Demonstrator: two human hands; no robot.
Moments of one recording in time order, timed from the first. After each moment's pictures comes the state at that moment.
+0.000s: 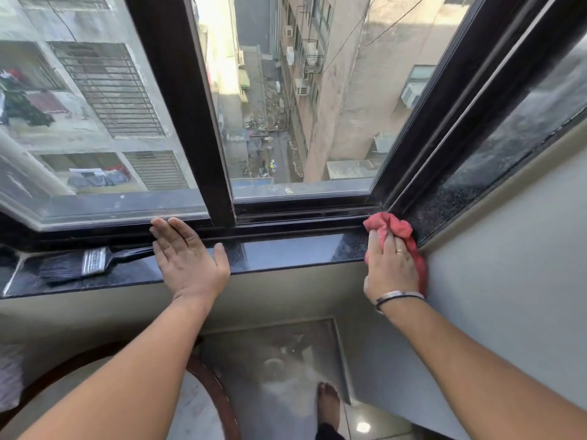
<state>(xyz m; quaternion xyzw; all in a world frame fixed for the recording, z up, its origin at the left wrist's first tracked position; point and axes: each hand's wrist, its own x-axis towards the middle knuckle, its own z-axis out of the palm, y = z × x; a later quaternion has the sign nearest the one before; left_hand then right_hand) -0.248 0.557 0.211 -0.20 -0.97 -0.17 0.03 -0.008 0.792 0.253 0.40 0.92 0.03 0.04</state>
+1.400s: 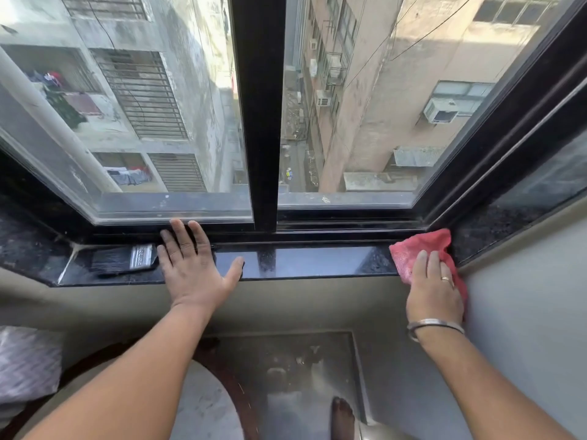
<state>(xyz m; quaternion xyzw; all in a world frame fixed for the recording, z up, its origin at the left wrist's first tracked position) -0.281 0.496 0.205 -0.24 -0.96 -0.12 0.03 -0.008 0.768 0.261 0.50 0.87 0.00 0.01</state>
